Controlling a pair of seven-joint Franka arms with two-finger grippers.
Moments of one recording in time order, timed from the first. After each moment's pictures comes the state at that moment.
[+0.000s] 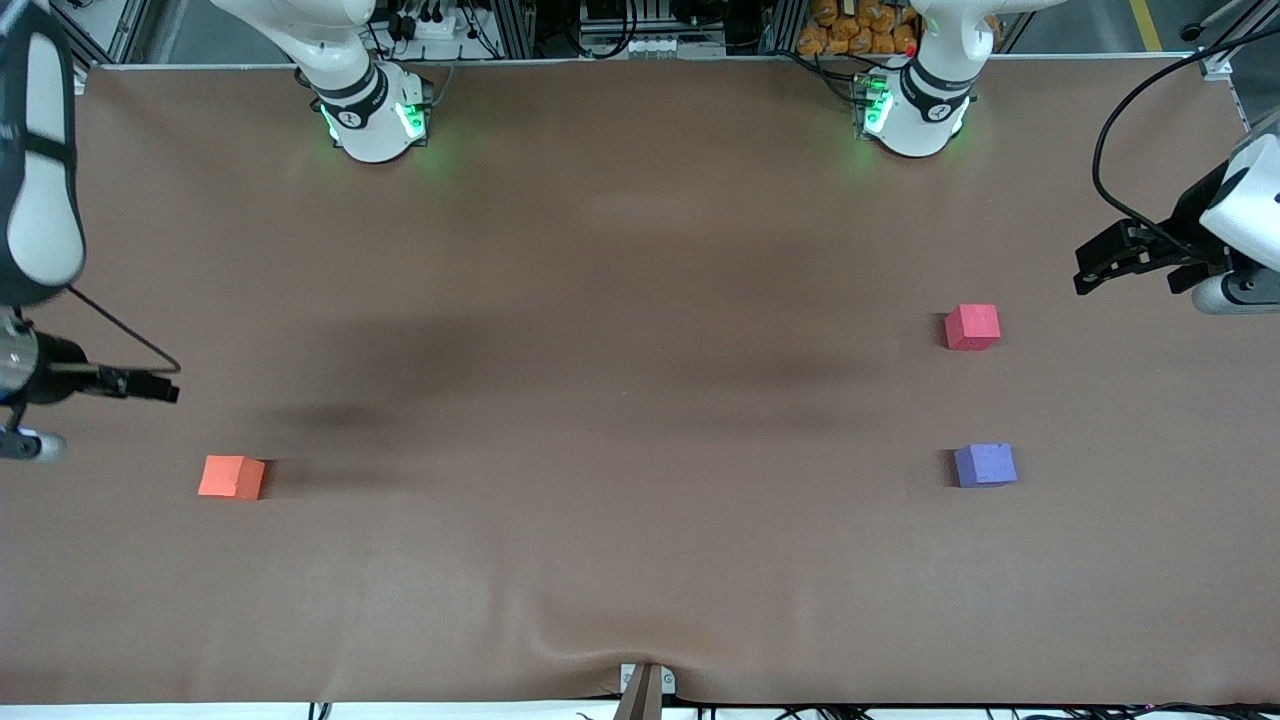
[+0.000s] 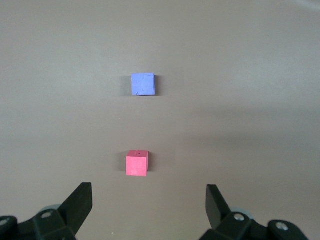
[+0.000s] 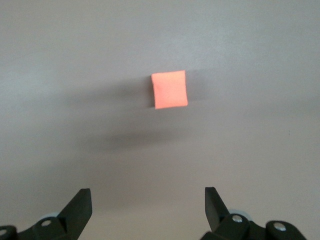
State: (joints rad) left arm 0.07 0.07 -0.18 -1.47 0.02 1.55 -0.11; right arm -0.18 0.40 0.00 -1.52 0.00 1.81 -0.05
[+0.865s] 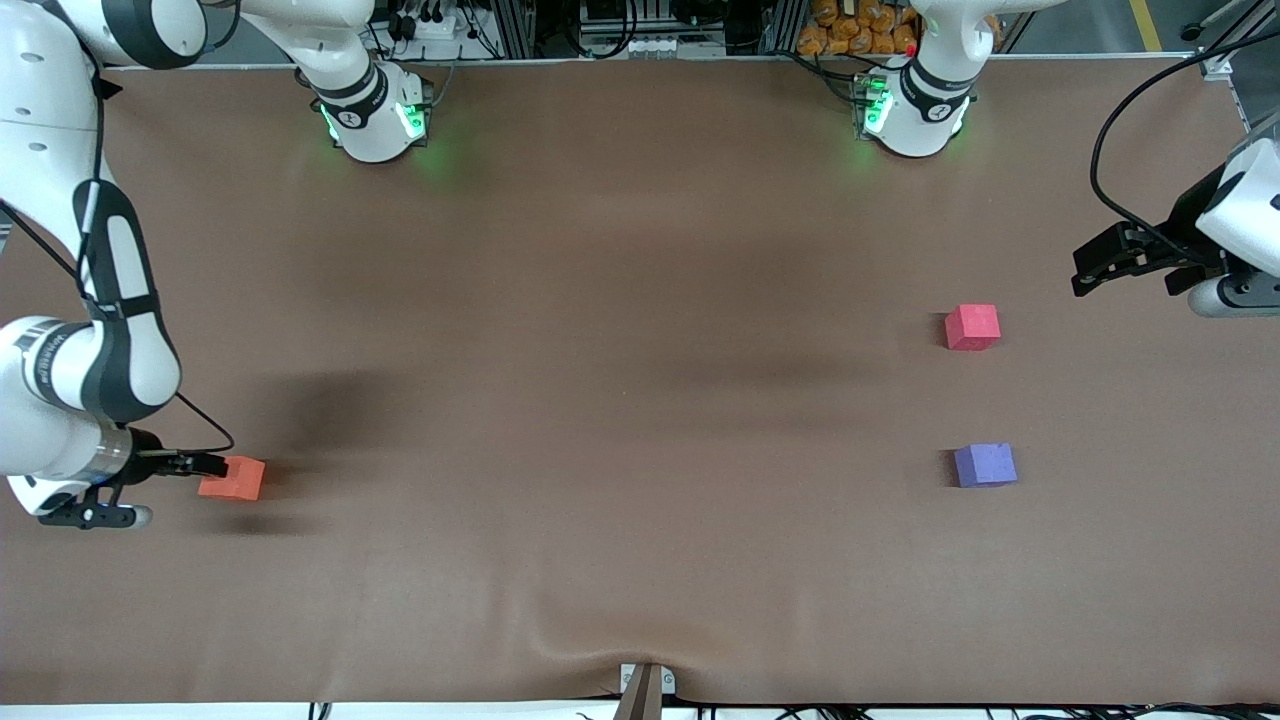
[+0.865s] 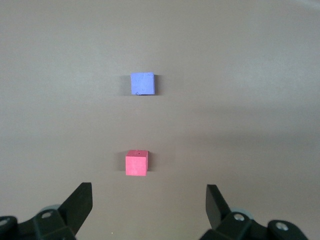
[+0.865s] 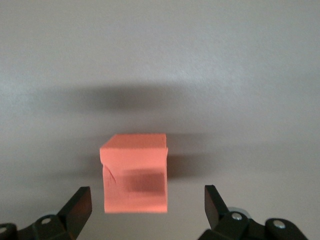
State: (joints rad) left arm 0.07 0.07 -0.18 -1.48 0.02 1.55 -0.11; right arm -0.22 0.71 0.01 -1.50 0.00 2.20 -0.18
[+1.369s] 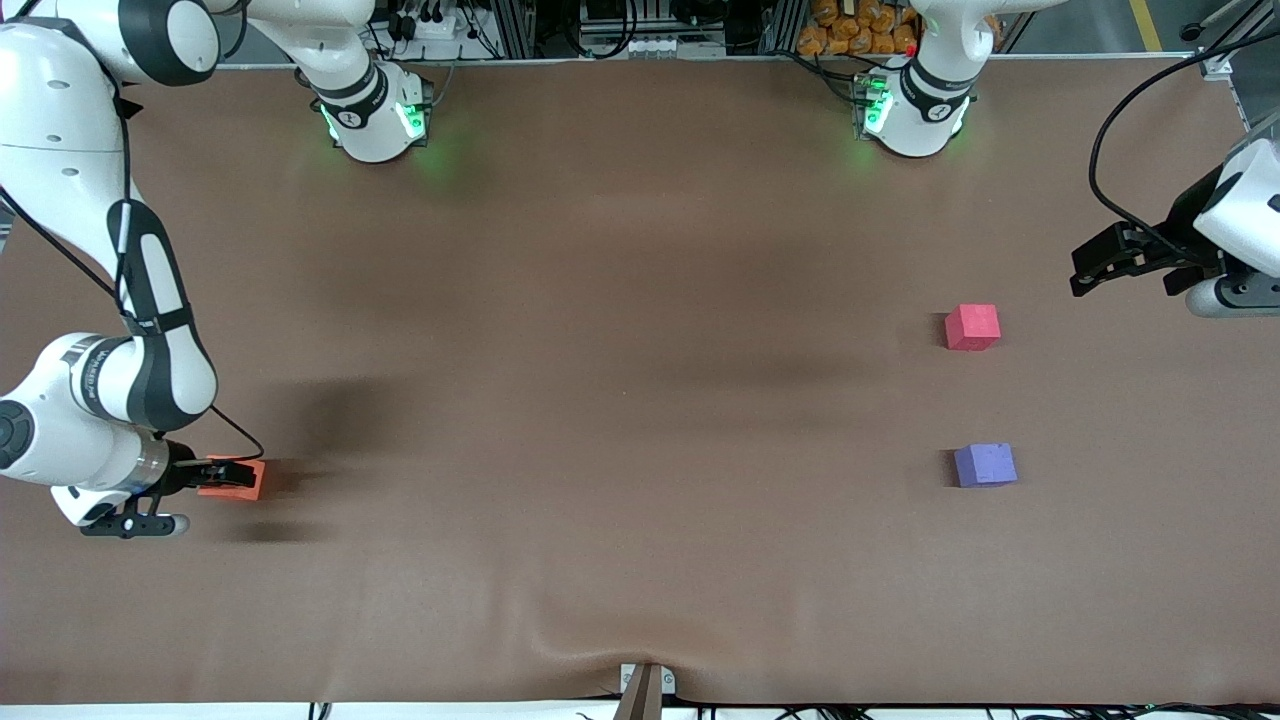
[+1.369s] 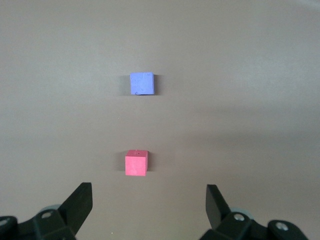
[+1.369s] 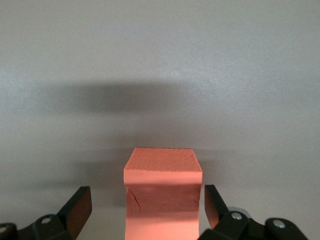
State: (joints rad) left arm 0.07 0.07 -0.18 -1.48 0.02 1.55 -0.11; right arm -0.19 0.76 0.01 -1.49 -0.02 2.23 -0.18
